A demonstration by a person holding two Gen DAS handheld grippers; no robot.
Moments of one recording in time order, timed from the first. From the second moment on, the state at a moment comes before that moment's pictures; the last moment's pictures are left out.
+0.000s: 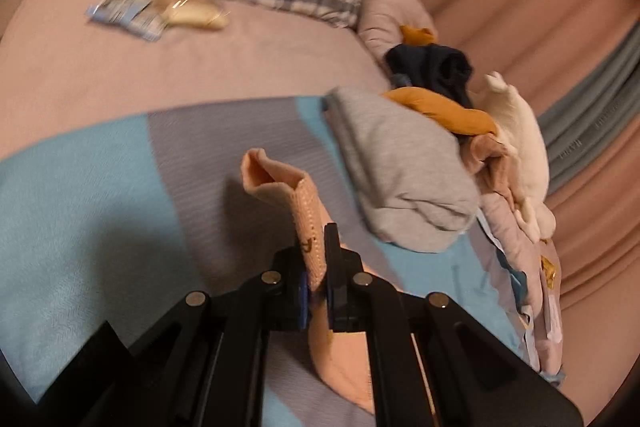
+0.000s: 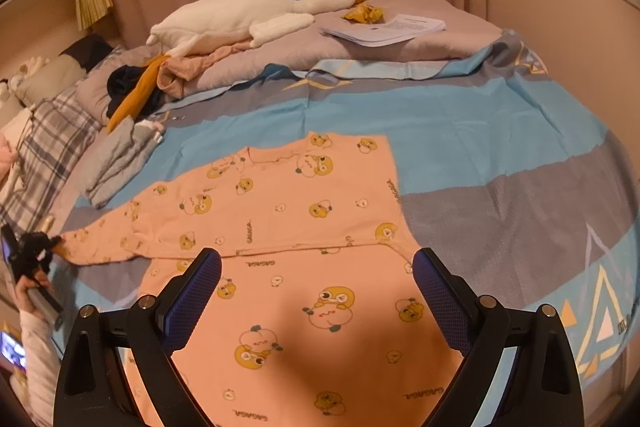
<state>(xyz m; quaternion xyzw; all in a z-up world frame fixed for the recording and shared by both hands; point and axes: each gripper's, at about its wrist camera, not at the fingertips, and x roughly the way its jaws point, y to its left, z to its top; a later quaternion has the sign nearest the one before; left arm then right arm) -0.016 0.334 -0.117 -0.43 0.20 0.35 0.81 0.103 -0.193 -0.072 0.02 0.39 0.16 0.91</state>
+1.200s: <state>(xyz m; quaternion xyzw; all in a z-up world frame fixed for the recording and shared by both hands) 0.103 0.126 -0.058 -0.27 0.30 0.12 0.91 0.102 -0.229 -0.079 0.06 0.39 0.14 0.91</state>
